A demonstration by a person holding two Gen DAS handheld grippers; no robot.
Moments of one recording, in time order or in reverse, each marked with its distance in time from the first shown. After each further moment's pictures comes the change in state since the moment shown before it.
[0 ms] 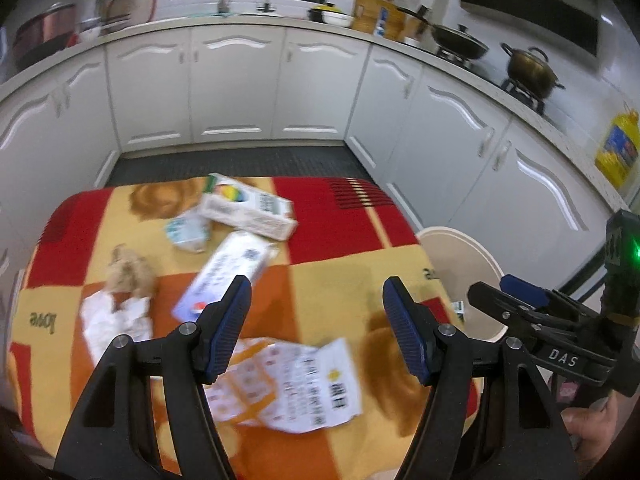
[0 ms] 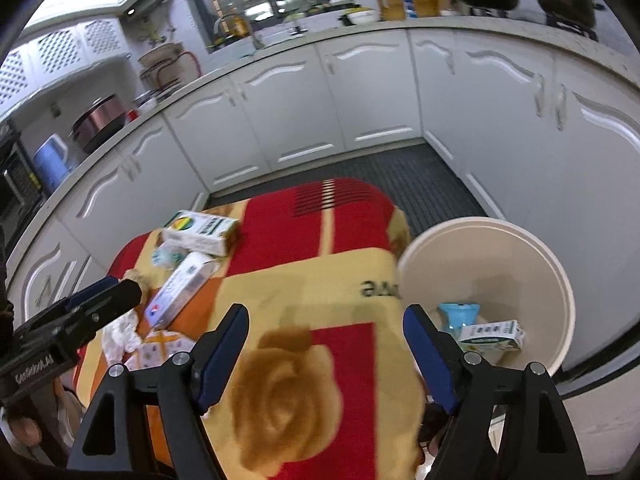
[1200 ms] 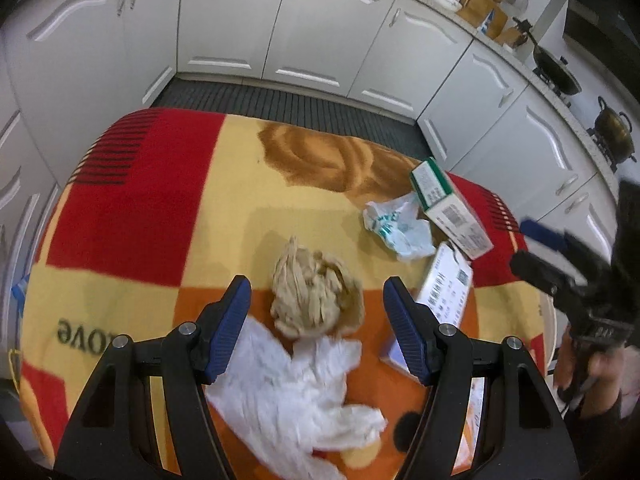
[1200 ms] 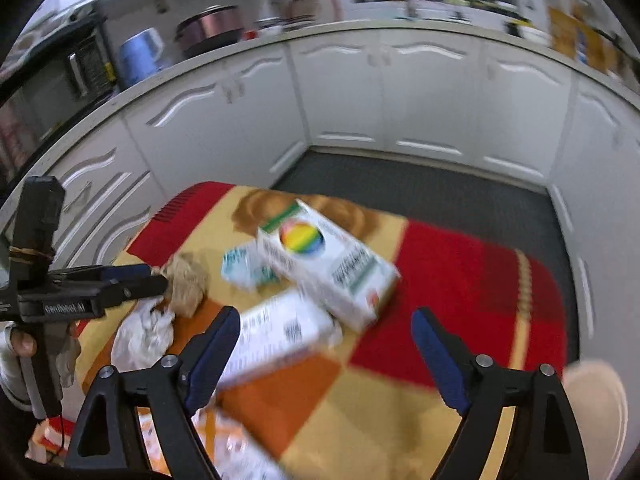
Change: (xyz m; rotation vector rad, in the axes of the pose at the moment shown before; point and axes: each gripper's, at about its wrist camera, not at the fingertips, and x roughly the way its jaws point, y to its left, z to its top) left arm 0.071 0.177 0.016 -0.245 0.185 0.061; right arm 0.154 0.123 0.073 -0.435 0.135 0.284
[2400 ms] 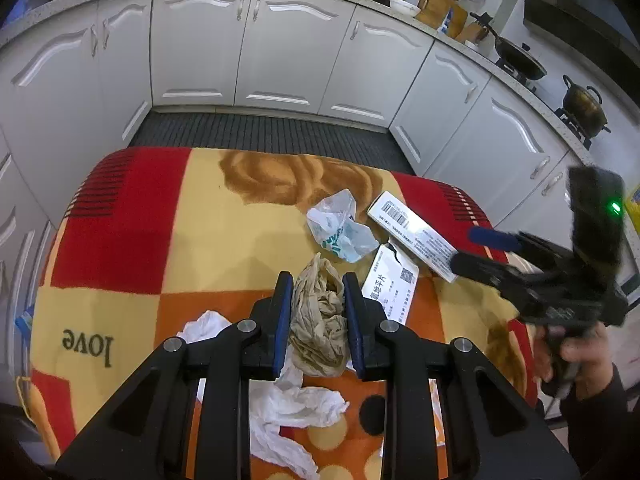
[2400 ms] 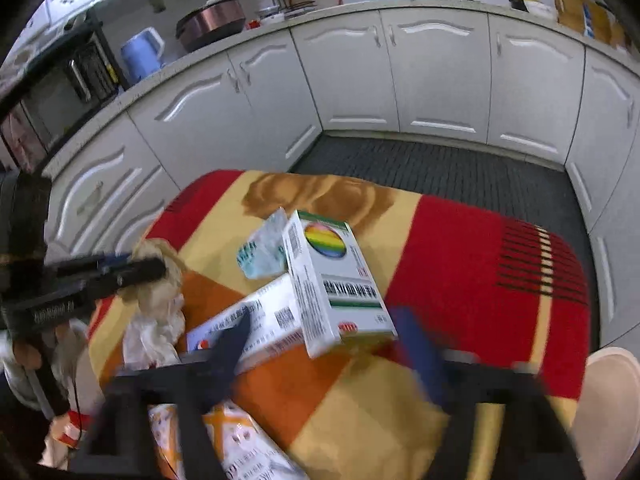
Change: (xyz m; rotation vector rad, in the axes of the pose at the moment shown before) left arm -0.032 -0.032 -0.012 0.109 -0.081 -0.045; right arm -0.002 -0.004 -0.015 0.087 0.022 0.042
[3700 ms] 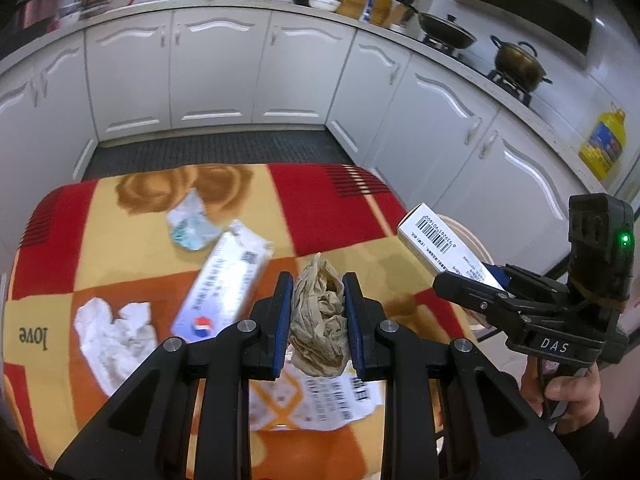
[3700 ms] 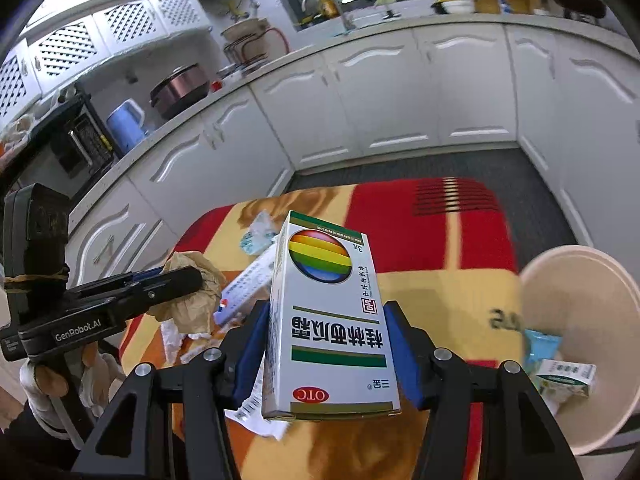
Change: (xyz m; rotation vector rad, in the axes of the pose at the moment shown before) left arm -0.026 -0.130 -0.031 0.182 -0.022 -0.123; right arm -0.122 -0.022 -0.095 0.221 -0.165 -0.043
